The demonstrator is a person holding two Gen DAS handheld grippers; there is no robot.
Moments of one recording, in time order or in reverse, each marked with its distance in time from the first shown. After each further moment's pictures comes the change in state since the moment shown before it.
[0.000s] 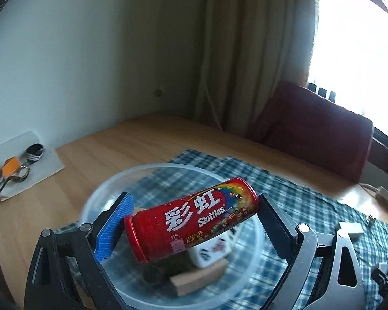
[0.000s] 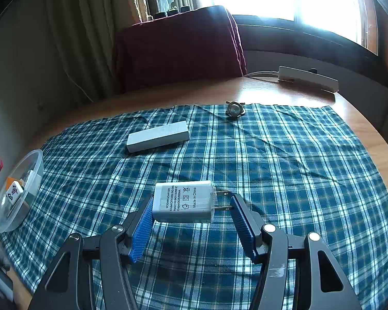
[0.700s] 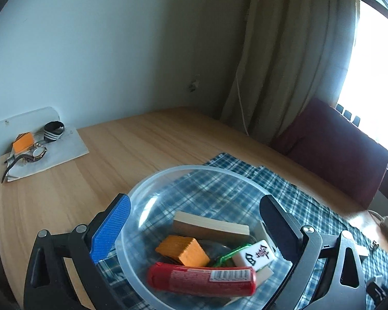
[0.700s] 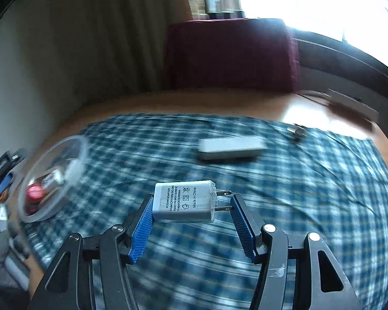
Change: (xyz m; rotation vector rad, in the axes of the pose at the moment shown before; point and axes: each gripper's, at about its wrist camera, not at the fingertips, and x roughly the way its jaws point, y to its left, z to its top) left arm 0.008 0.060 0.003 -0.156 0.016 0.055; right arm -0.011 0.083 0.014 -0.173 0.010 0.180
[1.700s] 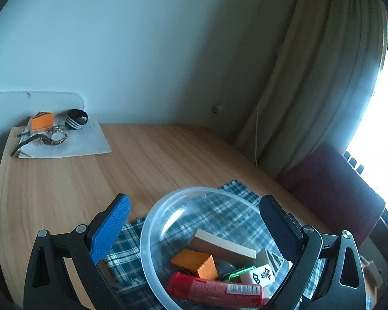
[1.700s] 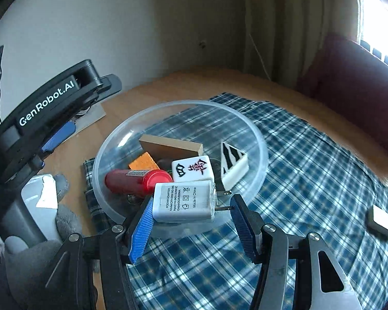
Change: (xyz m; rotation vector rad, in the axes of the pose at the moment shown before) left arm -0.015 0.038 0.004 -0.207 -0.095 0.007; right arm 0.056 0.186 -0.001 -0.433 0.120 0.355
